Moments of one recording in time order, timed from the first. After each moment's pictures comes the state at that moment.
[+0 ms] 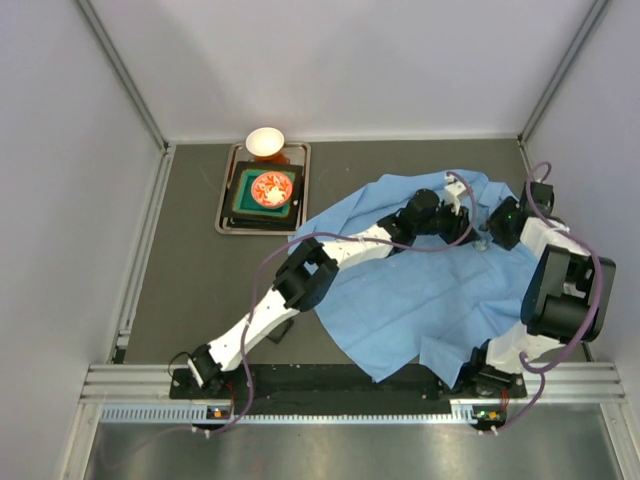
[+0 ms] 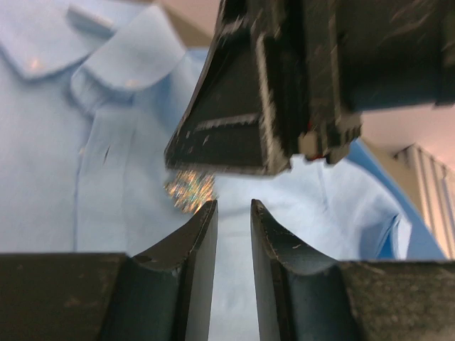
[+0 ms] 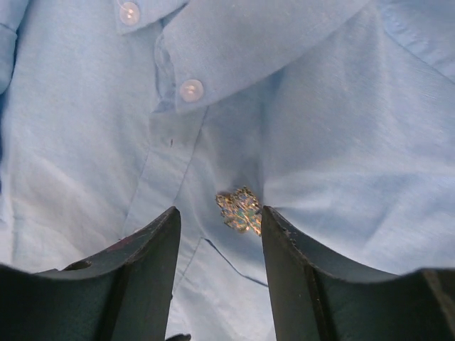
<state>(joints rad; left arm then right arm) -0.95 2.71 2.28 0.23 0.45 -0.41 -0.30 1.61 0.95 -0.27 -0.11 0.50</state>
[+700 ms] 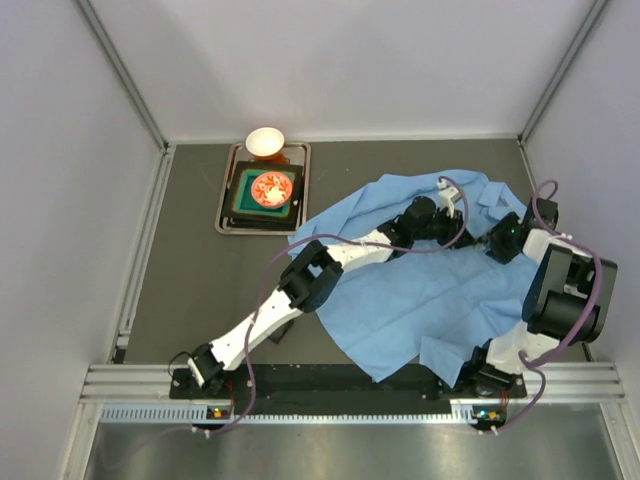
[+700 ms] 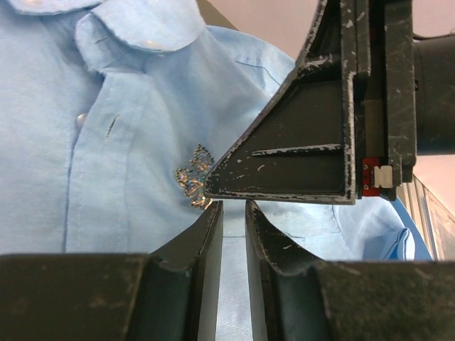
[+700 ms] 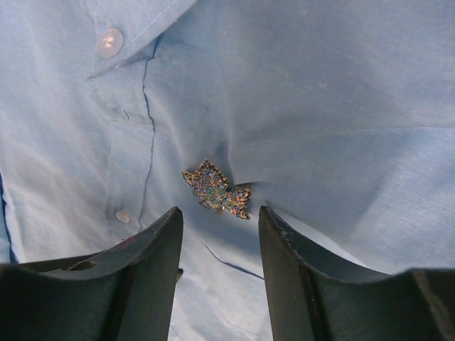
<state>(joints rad) -0.95 2.84 2.38 0.32 0.45 -0.59 -0.37 1.59 0.84 -0.23 -0.22 0.57</state>
